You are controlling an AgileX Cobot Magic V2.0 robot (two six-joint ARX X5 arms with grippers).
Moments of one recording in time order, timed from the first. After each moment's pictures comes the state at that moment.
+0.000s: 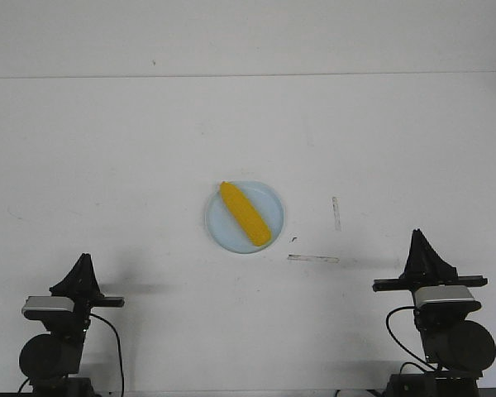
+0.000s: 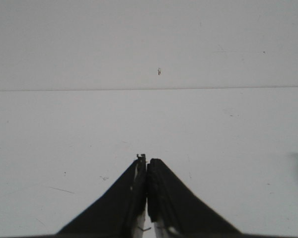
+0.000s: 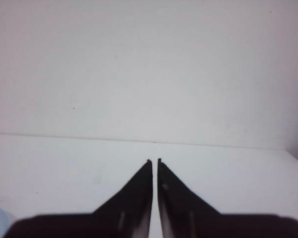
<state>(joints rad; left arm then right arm) -0.02 0.00 0.03 0.16 -0.01 0.01 -0.02 0.23 0.34 0.01 -0.05 -0.03</state>
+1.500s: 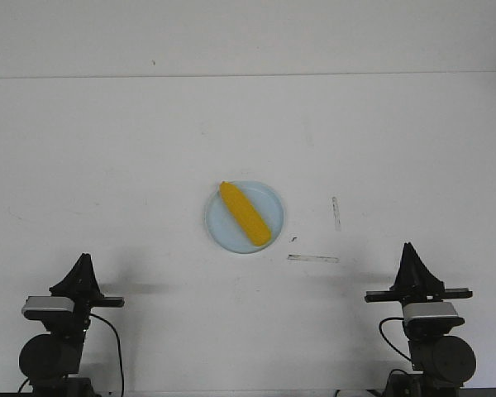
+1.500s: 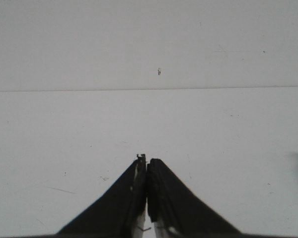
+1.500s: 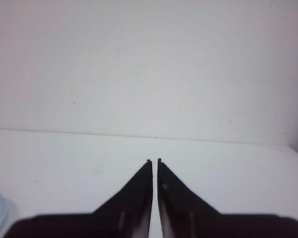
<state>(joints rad) -0.02 0.00 0.03 0.16 -0.01 0.01 -0.02 0.03 0.10 0.11 -0.05 -0.03</state>
